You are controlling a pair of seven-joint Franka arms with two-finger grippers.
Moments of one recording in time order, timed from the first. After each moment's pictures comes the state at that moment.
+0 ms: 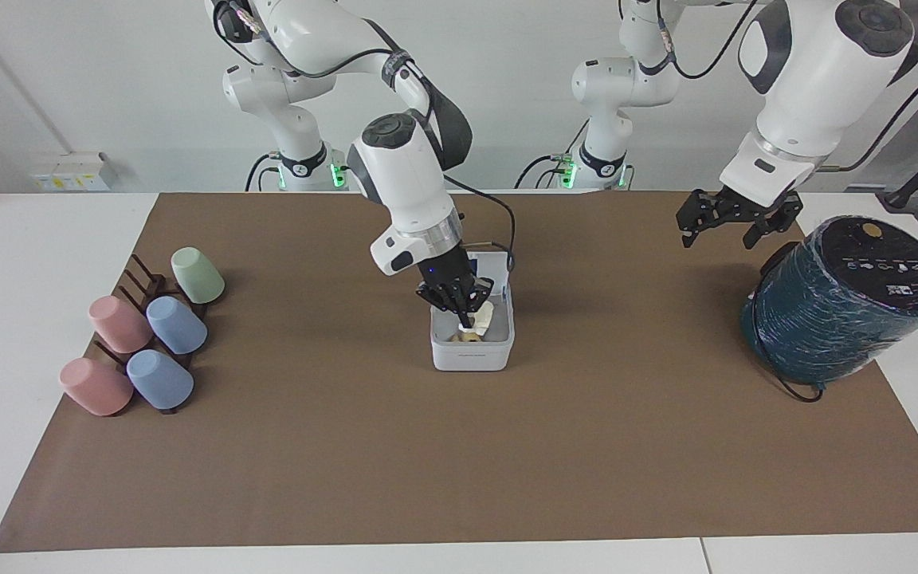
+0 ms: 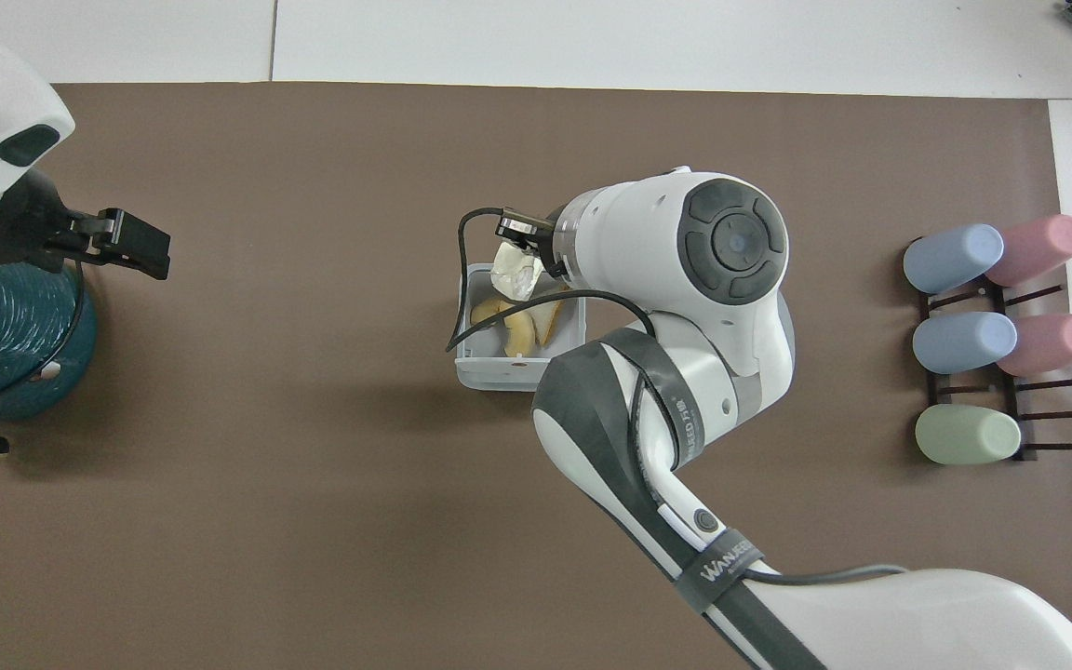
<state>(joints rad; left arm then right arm) -0.08 0.14 -0.06 -1.43 0.04 1.53 -0.01 0.40 0.37 0.14 -1.62 0.12 2.34 0.79</state>
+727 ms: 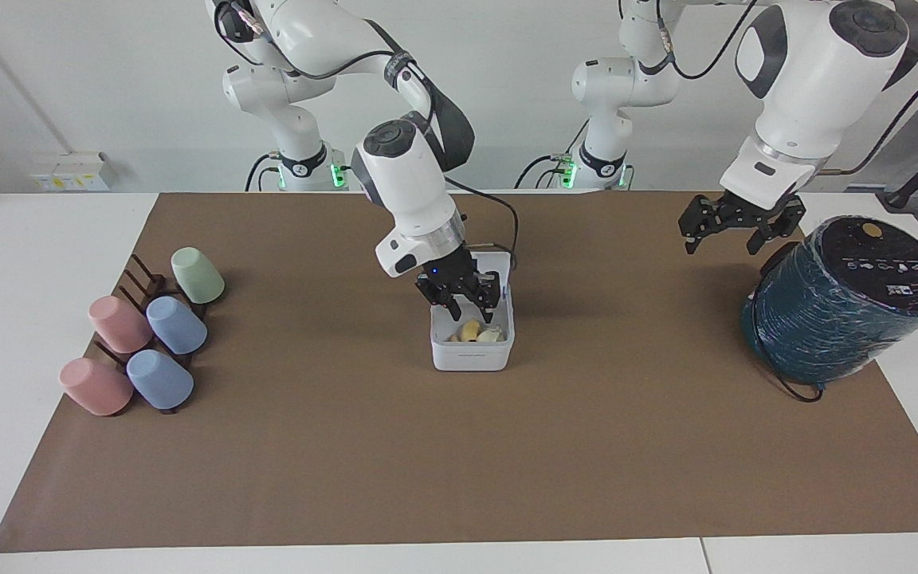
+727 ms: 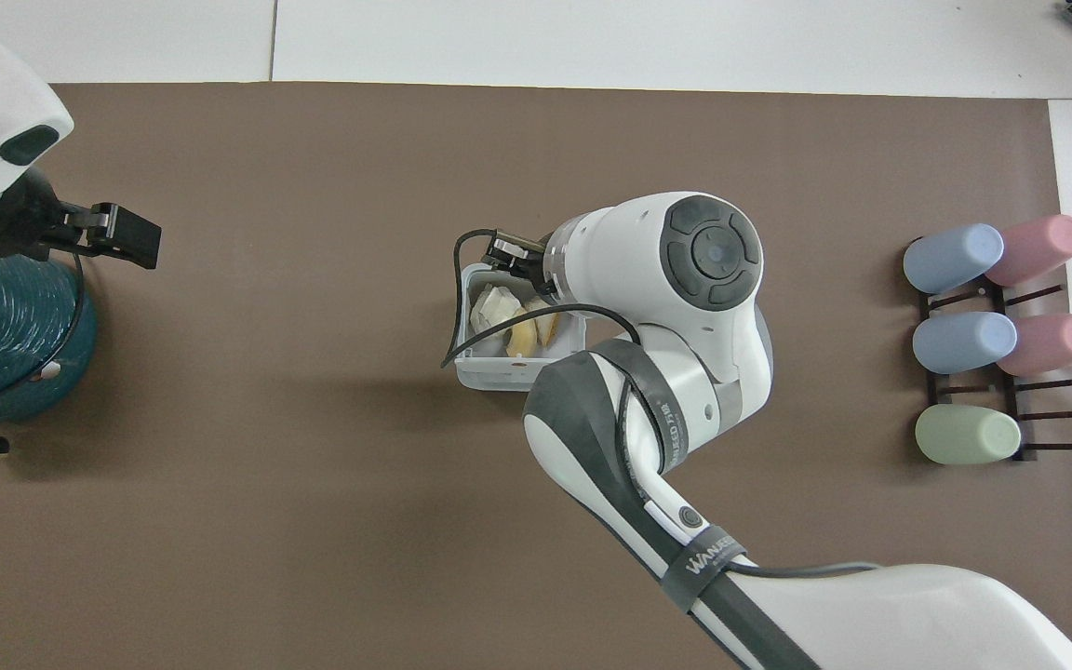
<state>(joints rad) -0.08 0.13 -0.06 -1.47 0.05 1.60 -0.01 0.40 0.36 0.15 -1.64 0.17 2.34 0.80</state>
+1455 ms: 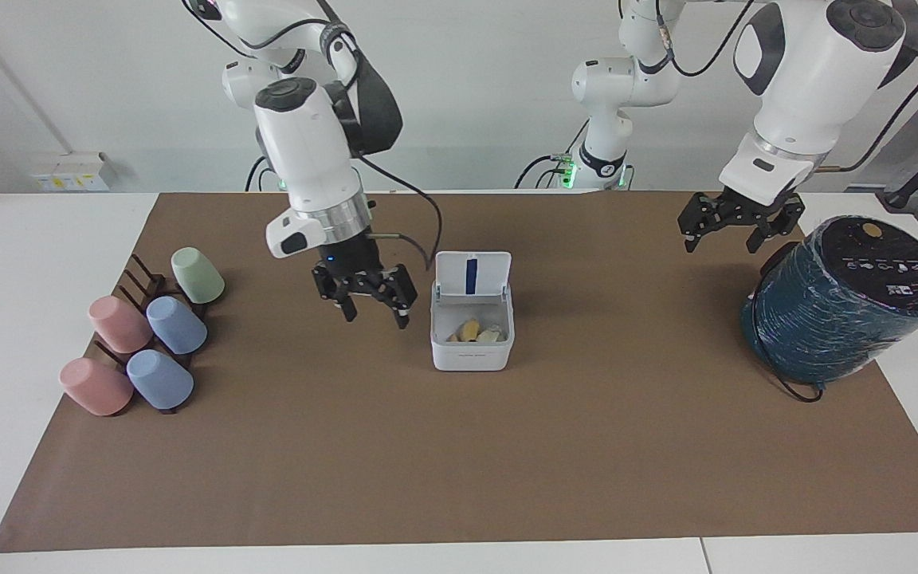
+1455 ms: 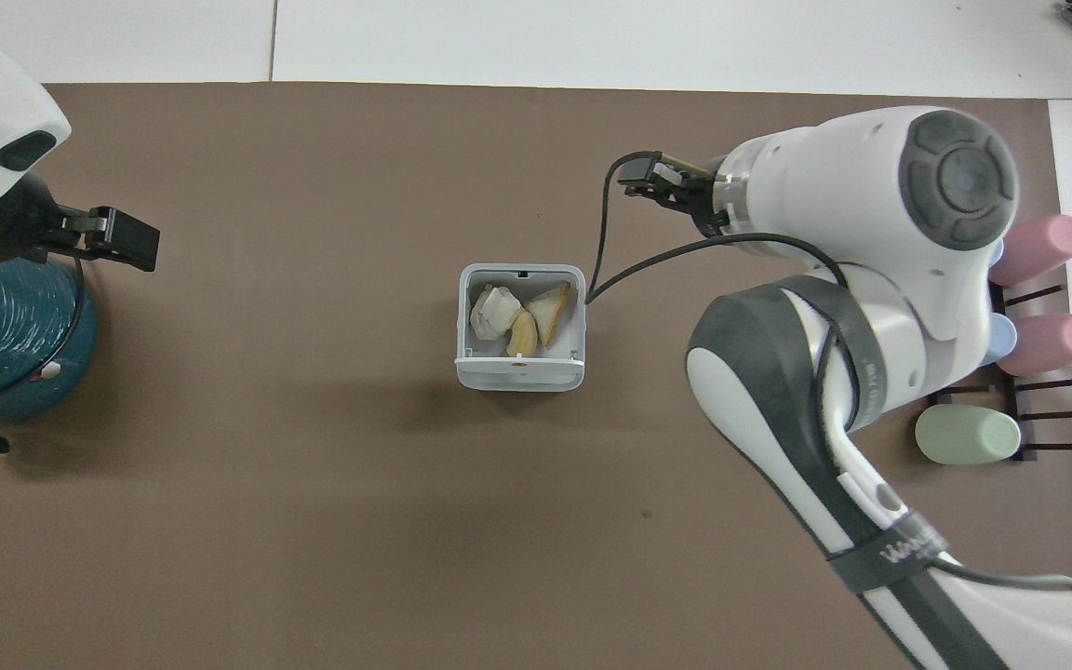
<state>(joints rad) -0.08 0.11 -0.06 -1.48 0.05 1.60 -0.01 0.15 0.21 0.13 -1.63 0.03 2.18 0.62</state>
